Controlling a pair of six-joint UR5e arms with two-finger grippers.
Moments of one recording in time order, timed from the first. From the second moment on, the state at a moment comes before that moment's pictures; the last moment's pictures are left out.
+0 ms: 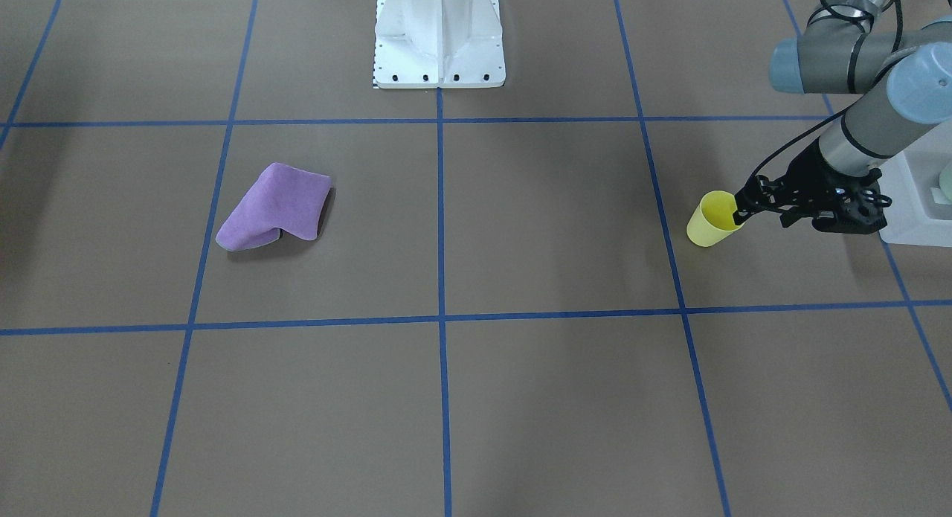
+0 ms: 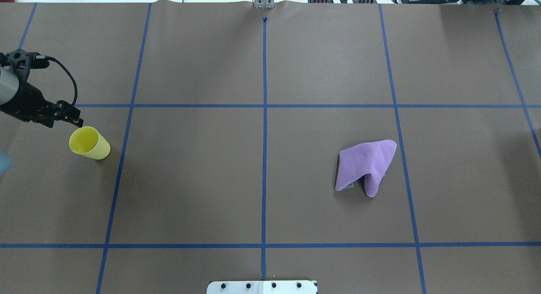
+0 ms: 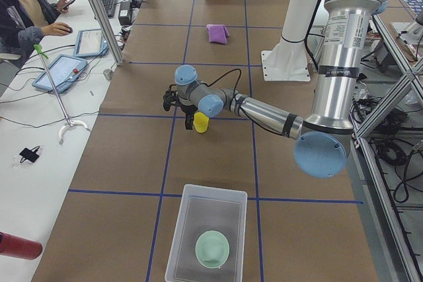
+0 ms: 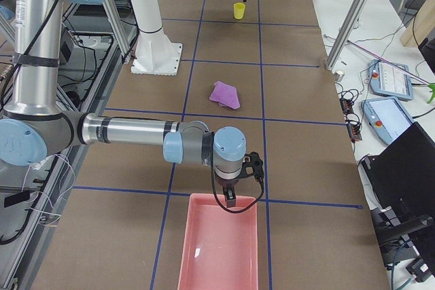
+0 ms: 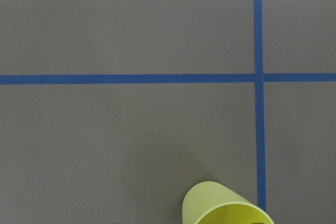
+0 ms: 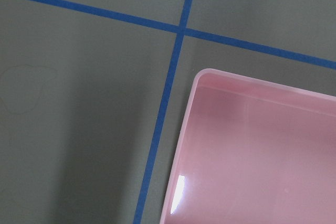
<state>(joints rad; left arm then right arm) -1.00 -1.67 -1.73 -1.94 -2.26 -0.78 1.59 -1.73 1.71 -1.56 2.34 -0.23</state>
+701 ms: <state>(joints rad) -0.96 -1.60 -1.71 -2.07 -2.26 -0.79 1.59 -1.73 1.71 -1.56 2.35 -0.23</state>
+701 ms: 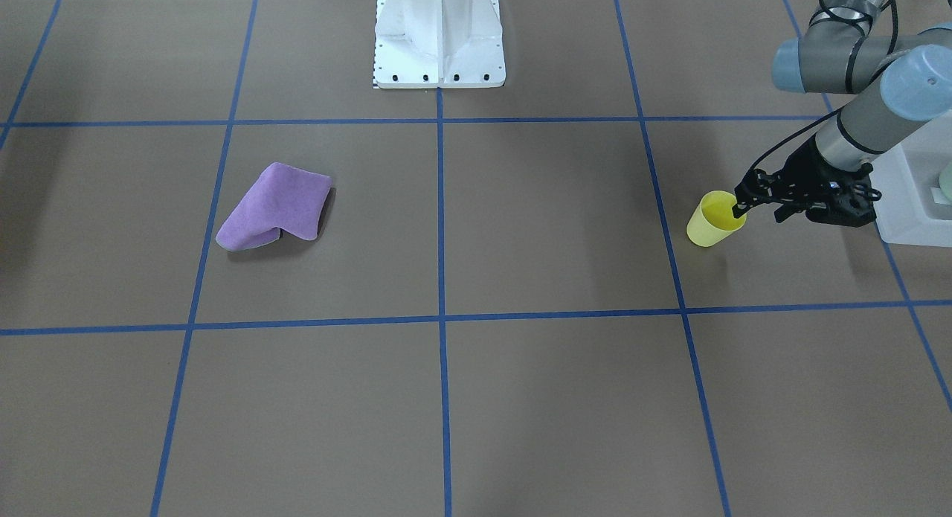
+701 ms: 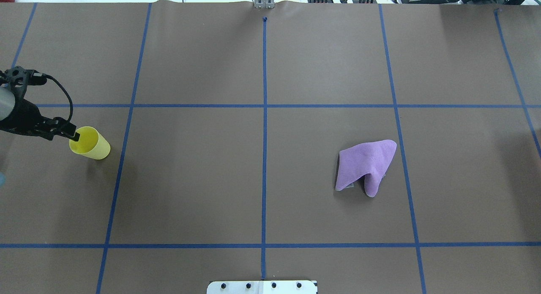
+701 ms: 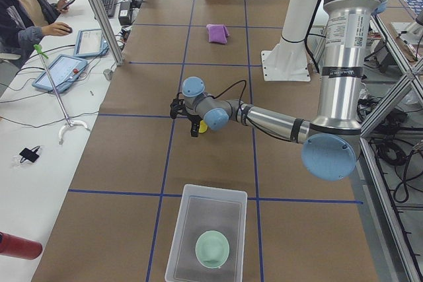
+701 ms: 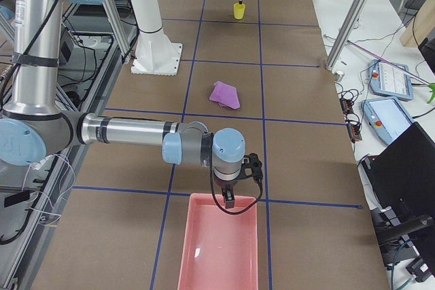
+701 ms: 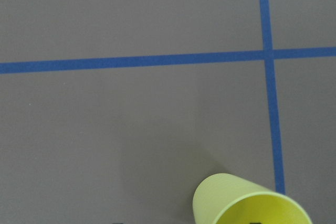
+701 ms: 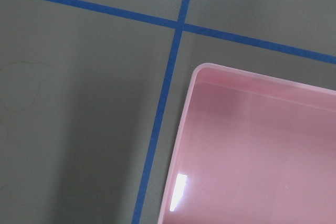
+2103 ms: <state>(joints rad) -1.05 -1.58 -1.77 -2.06 -2.38 -0.77 1.59 -1.73 1.70 -1.56 2.35 -0.23</state>
